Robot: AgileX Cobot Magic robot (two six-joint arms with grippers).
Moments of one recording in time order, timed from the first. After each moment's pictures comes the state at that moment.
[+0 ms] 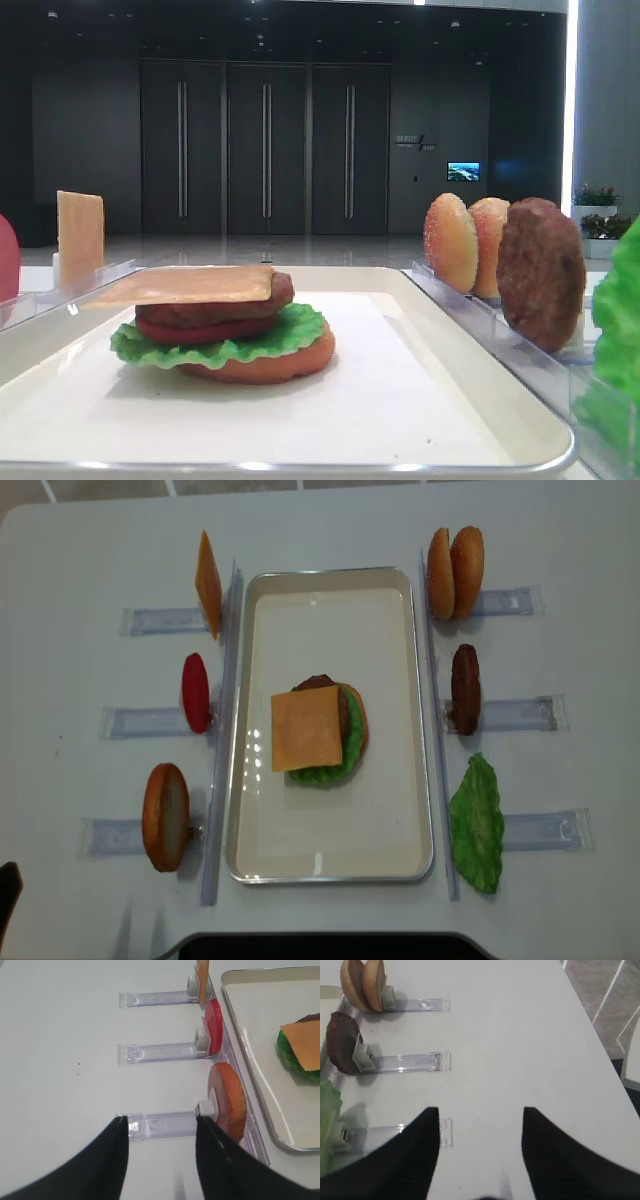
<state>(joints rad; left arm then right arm) -0.03 -0.02 -0.47 0.03 1.11 0.01 -0.02 -0.01 -0.51 0.00 1.13 -0.03</state>
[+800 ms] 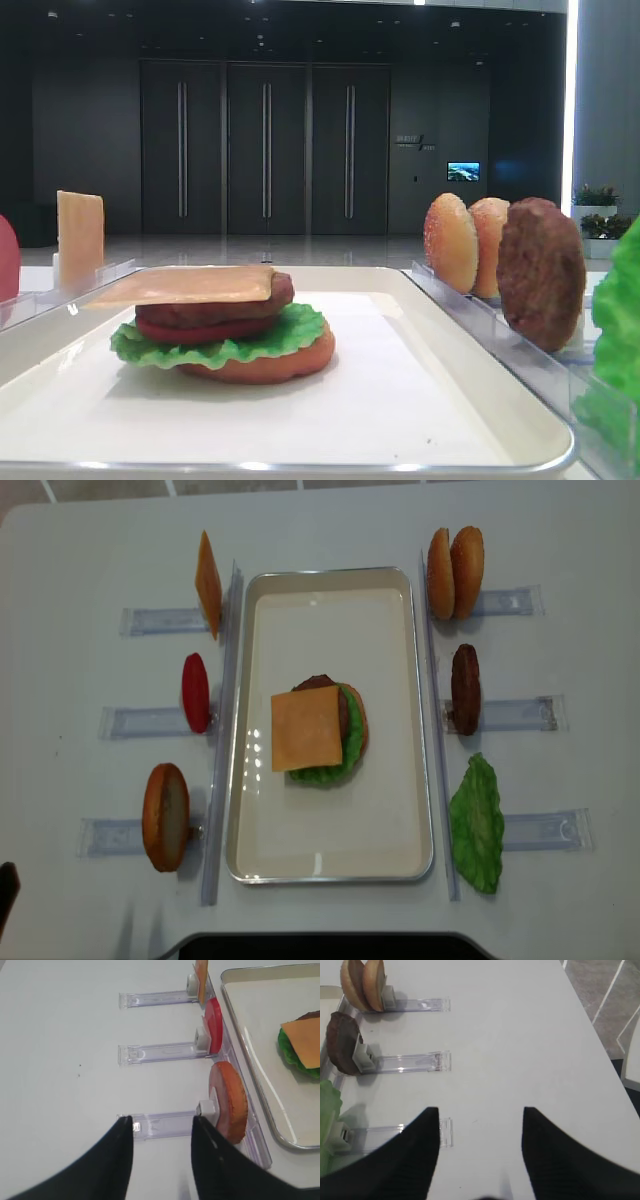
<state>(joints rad) -0.03 -0.02 -0.47 0.03 1.11 0.02 -0.02 -0.01 -0.51 0.00 1.13 -0.03</state>
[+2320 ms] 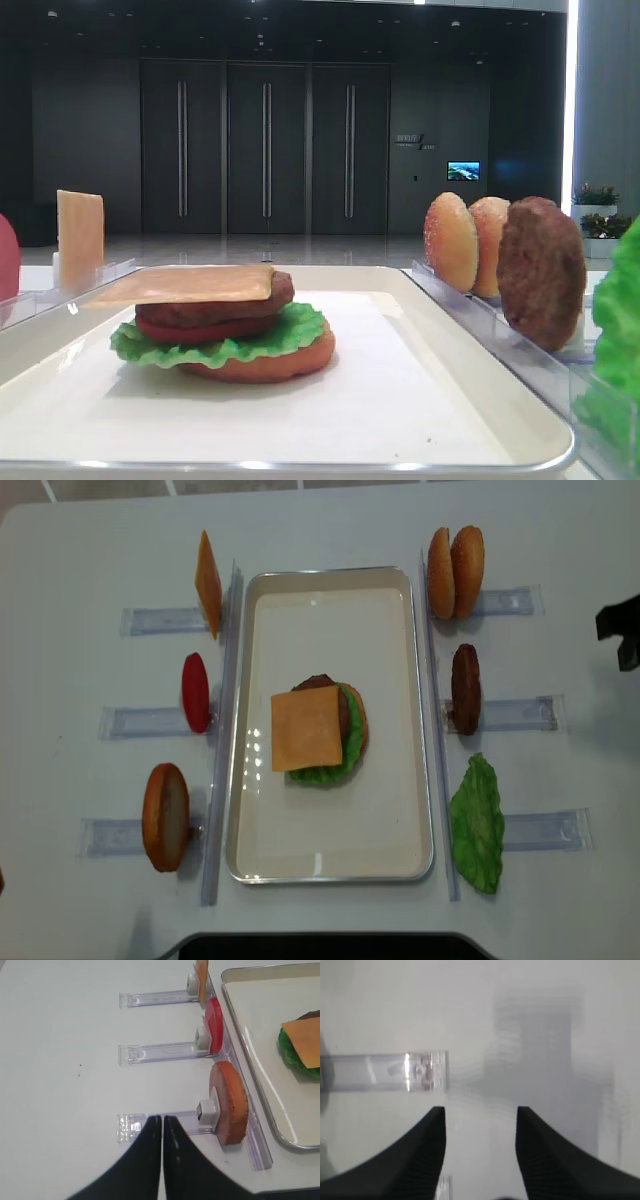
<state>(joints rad) -0.03 -0.02 -0.47 0.03 1.11 0.02 -0.02 1.47 -1.06 0.02 0.98 -0.07</state>
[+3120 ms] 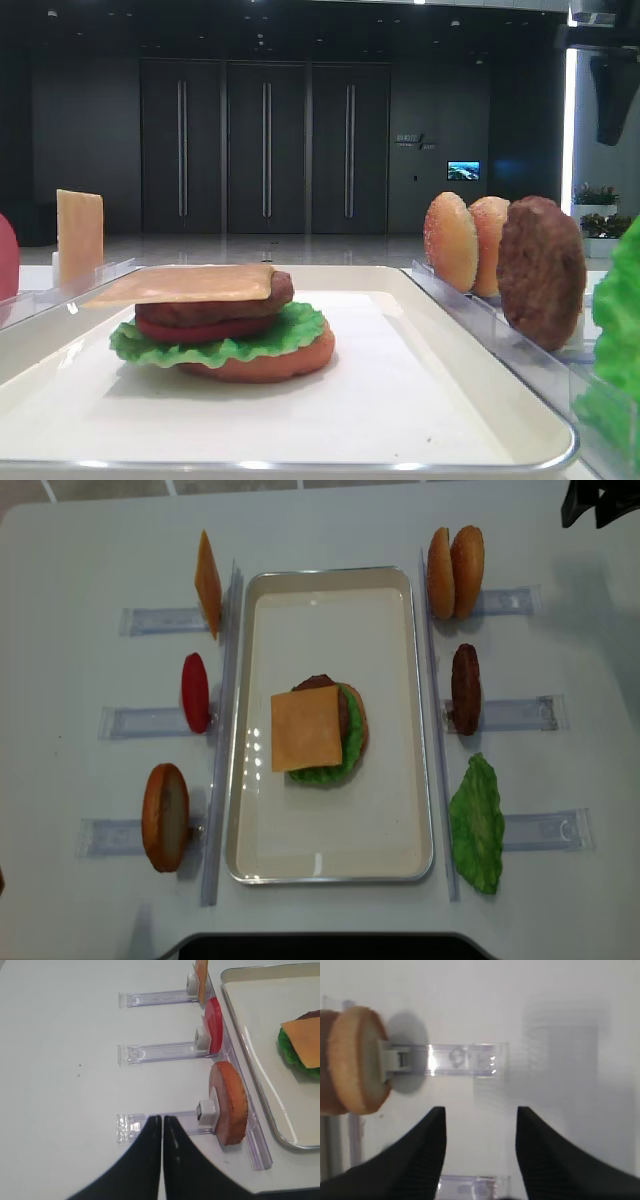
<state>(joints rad) -0.03 -0.02 -0.47 0.03 1.11 0.02 0.06 1.87 -1.65 0.12 1.12 -0.04</state>
